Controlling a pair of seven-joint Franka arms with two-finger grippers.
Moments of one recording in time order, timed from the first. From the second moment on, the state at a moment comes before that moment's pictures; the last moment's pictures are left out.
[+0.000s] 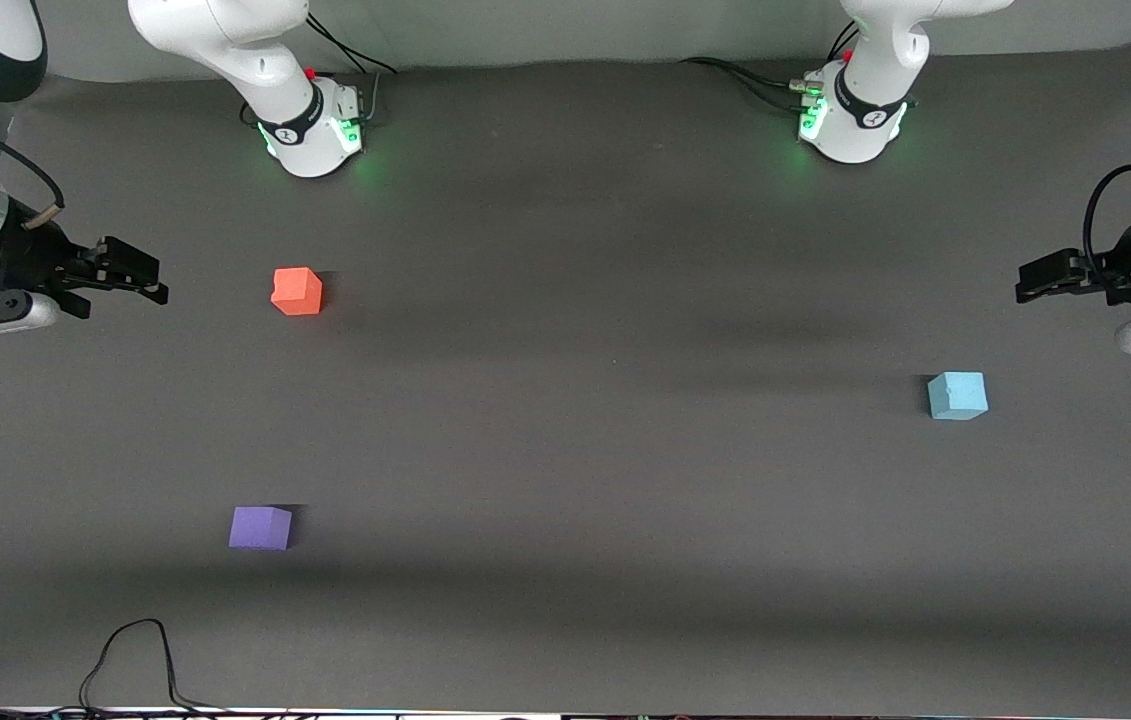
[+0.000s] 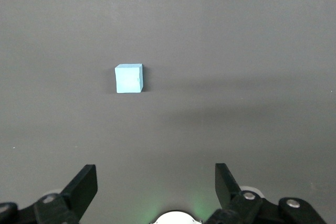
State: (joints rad) left arm 0.02 0.10 -0.02 -1.53 0.00 1.47 0.04; right arm 0.20 -0.03 -0.16 -1.70 0.06 1.64 -0.07
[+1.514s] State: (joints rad) left arm 0.14 0.08 0.00 -1.93 0.05 1.92 0.26; right arm 0.20 -0.03 -0.16 -1.70 0.06 1.64 -0.07
